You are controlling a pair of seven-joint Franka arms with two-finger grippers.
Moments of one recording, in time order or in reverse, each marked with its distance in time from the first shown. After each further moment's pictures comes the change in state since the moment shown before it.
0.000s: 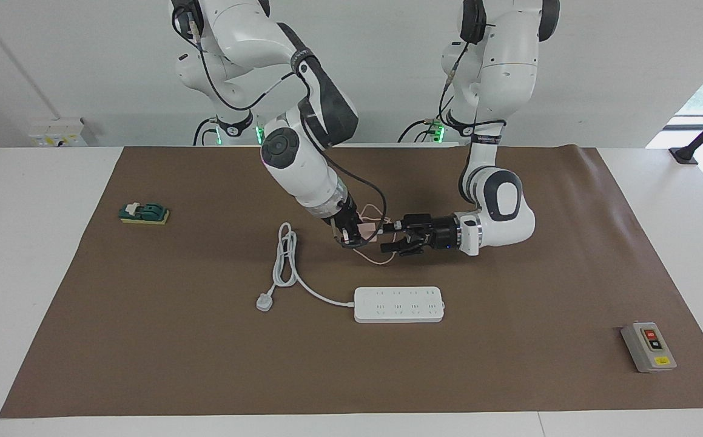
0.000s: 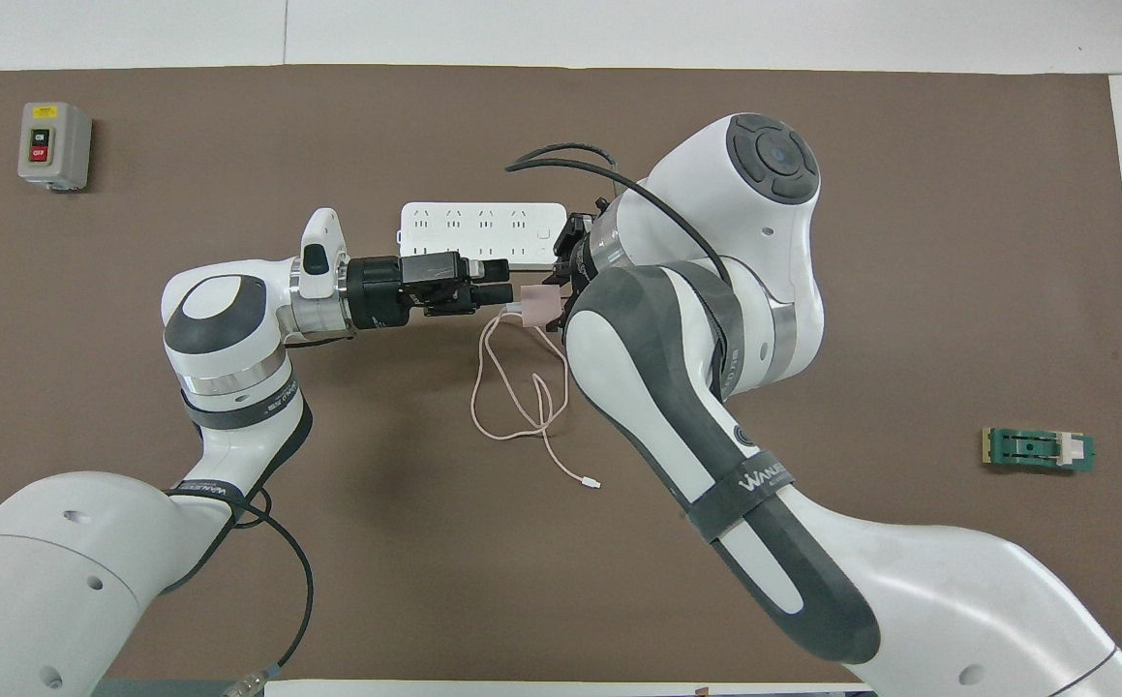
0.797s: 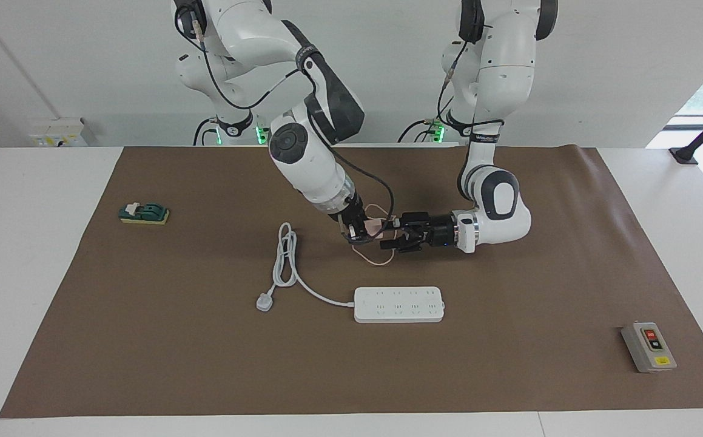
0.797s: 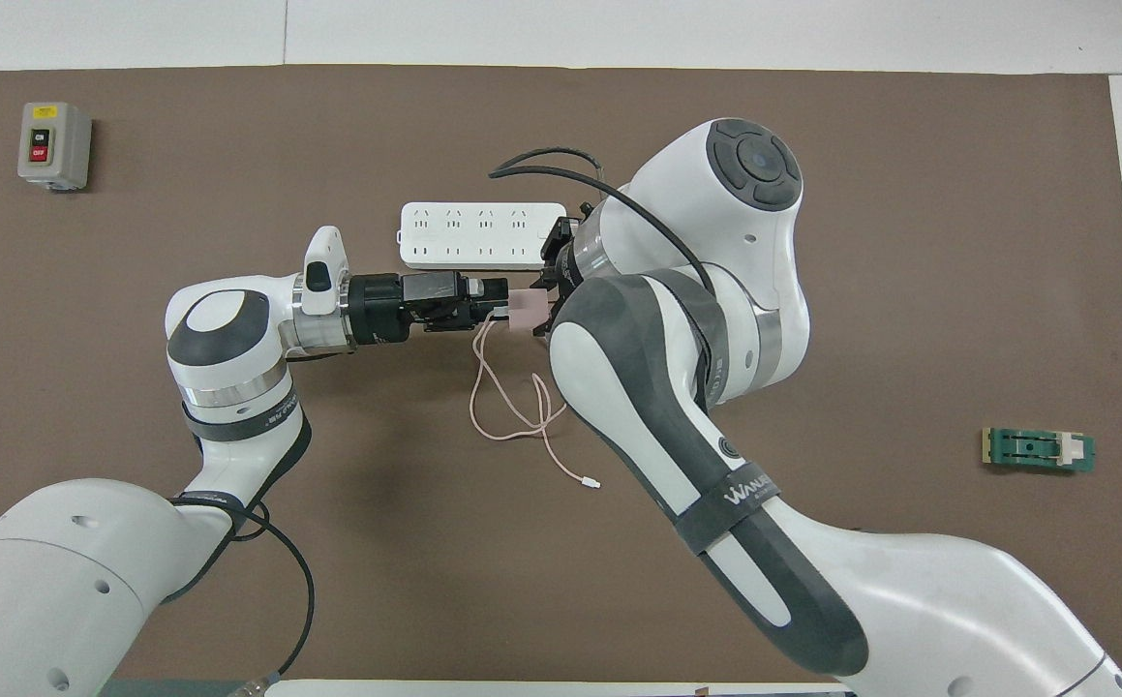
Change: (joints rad) left arm -0.021 -0.009 0.025 -0.043 0.000 -0.021 0.017; right arm 0.018 0.001 -0.002 0.010 -0.001 0.000 0.027
